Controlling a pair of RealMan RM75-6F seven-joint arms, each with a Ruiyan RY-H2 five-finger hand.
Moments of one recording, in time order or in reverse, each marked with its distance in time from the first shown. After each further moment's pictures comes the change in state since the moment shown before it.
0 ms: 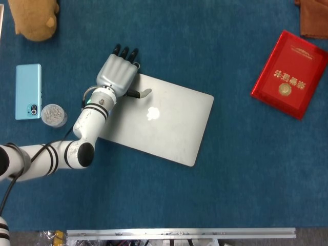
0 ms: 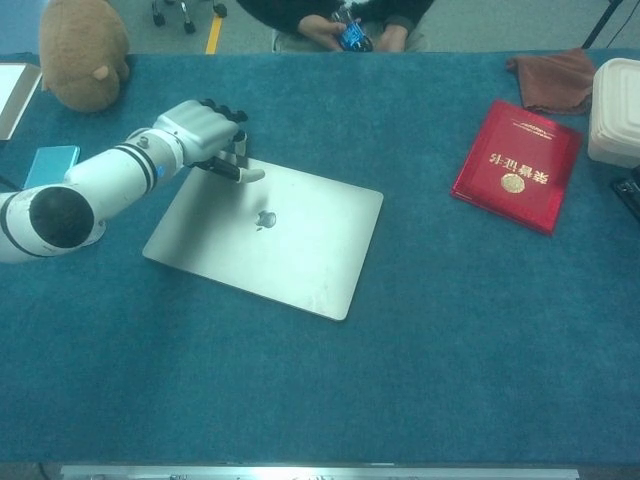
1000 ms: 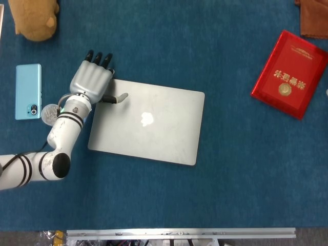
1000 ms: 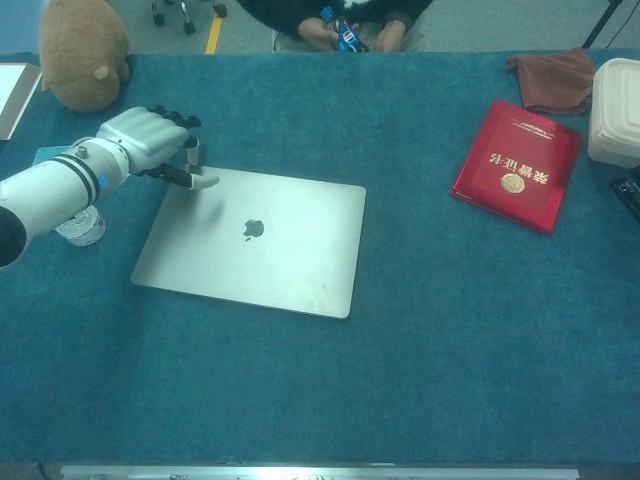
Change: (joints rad) left arm 0.105 0.126 0.051 -0.141 0.044 0.080 -0.028; right arm -0.004 -0.012 -0.007 -0.027 -0.040 0.012 -0.017
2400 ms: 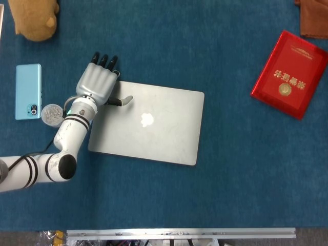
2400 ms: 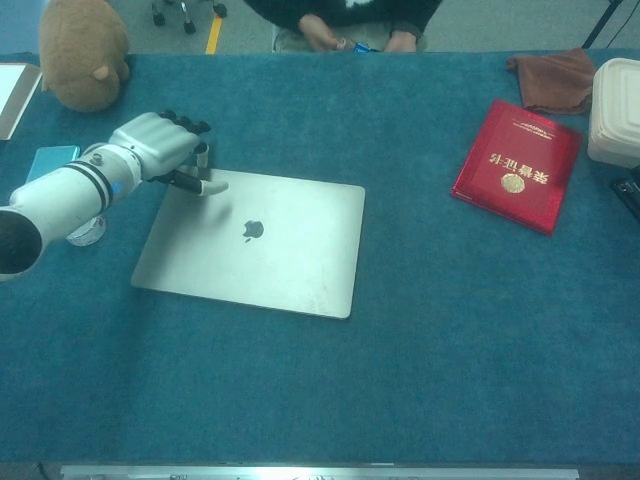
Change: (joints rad) left arm 0.002 -0.036 -0.022 0.005 -0.007 0.008 0.061; right arm -0.017 0.014 0.003 0.015 -0.006 0.010 0.037
